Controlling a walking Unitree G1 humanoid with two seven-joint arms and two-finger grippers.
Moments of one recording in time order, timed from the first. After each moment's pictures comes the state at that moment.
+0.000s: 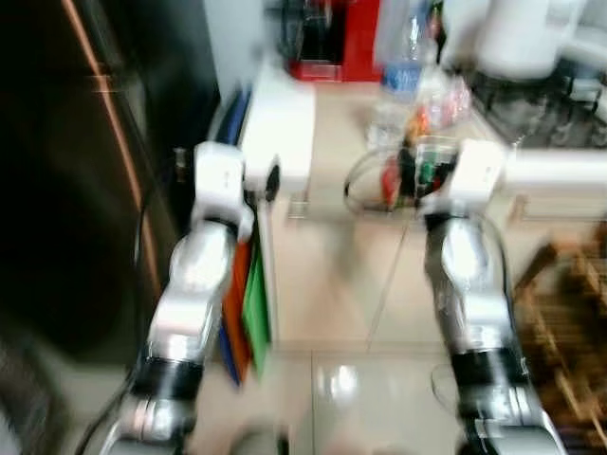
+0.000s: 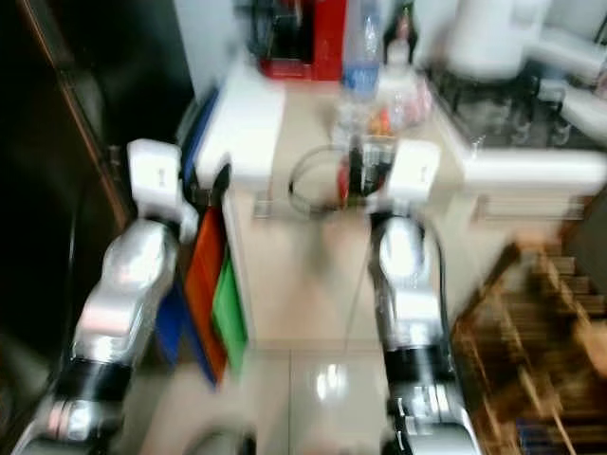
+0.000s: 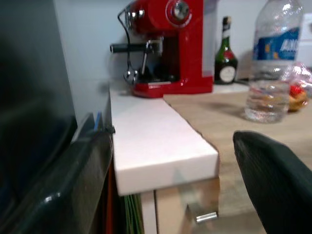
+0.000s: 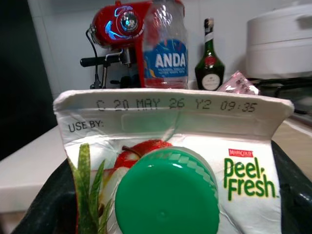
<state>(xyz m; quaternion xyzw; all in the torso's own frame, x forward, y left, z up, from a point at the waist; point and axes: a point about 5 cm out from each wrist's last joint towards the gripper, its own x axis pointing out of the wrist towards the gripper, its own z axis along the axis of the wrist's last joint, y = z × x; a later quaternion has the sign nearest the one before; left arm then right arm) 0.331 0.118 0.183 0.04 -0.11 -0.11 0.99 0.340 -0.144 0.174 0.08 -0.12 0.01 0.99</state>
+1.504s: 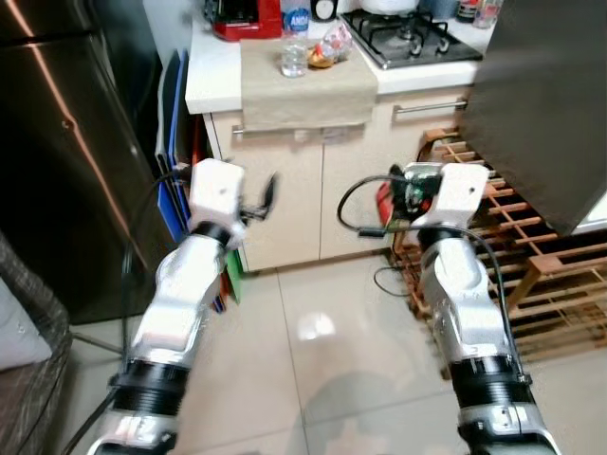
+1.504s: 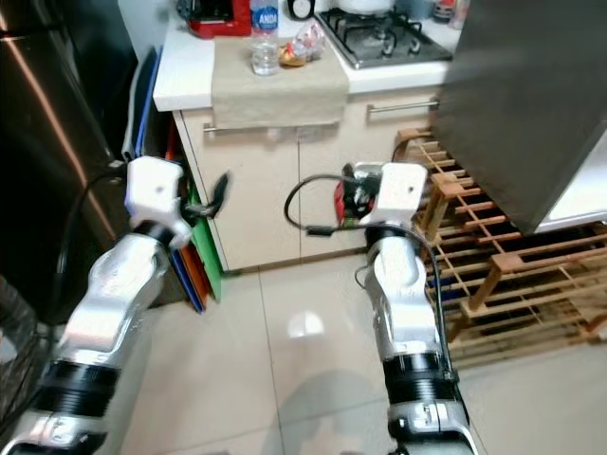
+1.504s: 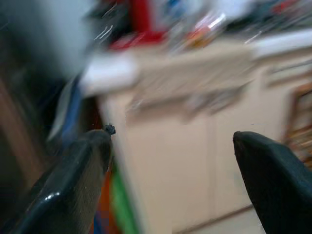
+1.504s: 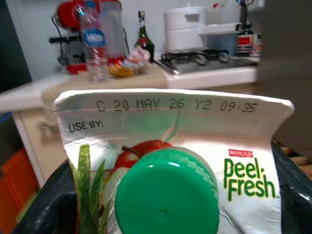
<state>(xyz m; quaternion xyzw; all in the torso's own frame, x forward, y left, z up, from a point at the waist) 0.310 0.177 0.134 0.05 -0.01 -0.04 1.00 0.313 -0.159 0.139 0.02 -0.07 0.00 1.00</state>
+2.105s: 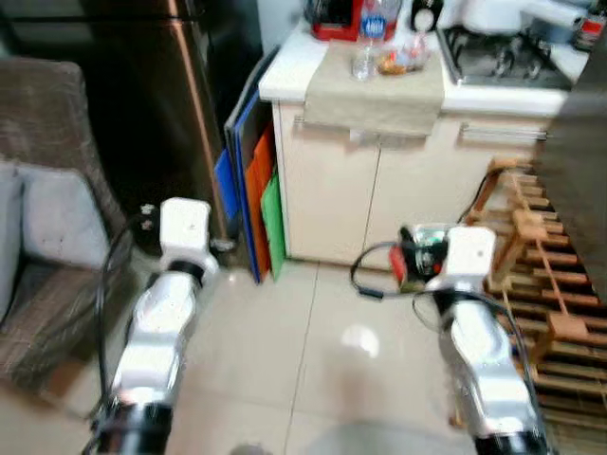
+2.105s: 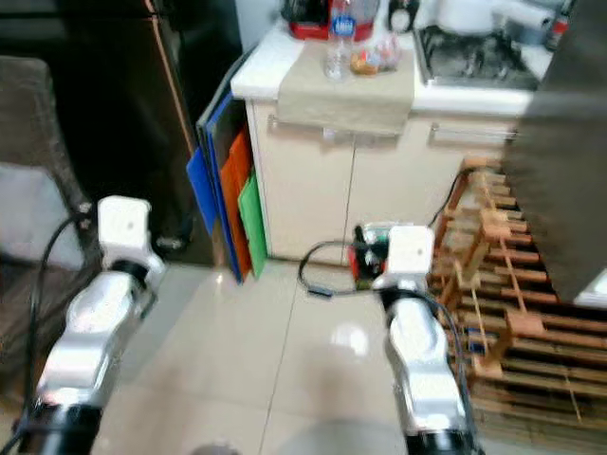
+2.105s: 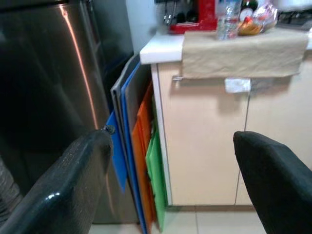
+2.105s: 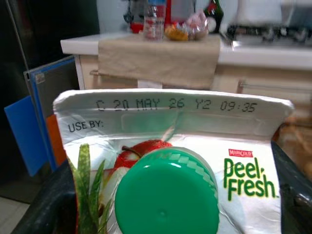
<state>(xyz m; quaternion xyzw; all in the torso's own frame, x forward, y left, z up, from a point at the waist) 0.298 0.153 0.132 0.05 -0.02 -0.08 1.00 0.282 -0.167 0.109 -0.02 -0.02 0.00 1.00</state>
